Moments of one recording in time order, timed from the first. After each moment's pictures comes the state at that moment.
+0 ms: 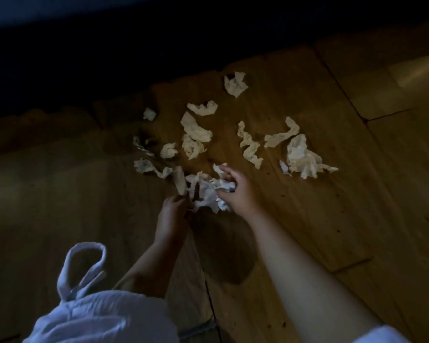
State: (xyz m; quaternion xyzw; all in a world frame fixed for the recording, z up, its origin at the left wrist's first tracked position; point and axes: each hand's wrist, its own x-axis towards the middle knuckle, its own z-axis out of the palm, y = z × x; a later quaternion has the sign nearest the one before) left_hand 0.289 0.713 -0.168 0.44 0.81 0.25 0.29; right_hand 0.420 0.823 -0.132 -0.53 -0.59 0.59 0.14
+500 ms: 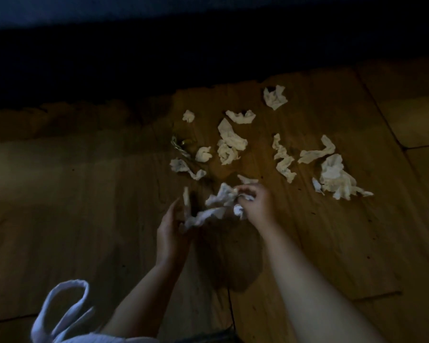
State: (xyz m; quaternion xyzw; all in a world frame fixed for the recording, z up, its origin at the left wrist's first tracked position) left_hand 0.260 0.655 -0.145 0.22 0.77 0.46 0.38; right_hand 0.385 0.806 -0.142 -0.56 -0.62 0.53 0.15
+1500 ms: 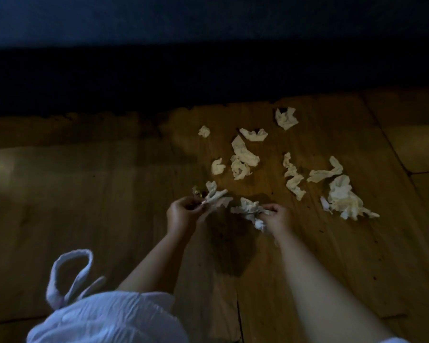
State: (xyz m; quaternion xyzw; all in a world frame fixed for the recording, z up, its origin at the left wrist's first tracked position) left_hand 0.217 0.701 -0.125 0.14 0.75 0.46 0.45; right_hand 0.384 0.817 -0.130 -0.70 -0.46 0.54 0.10
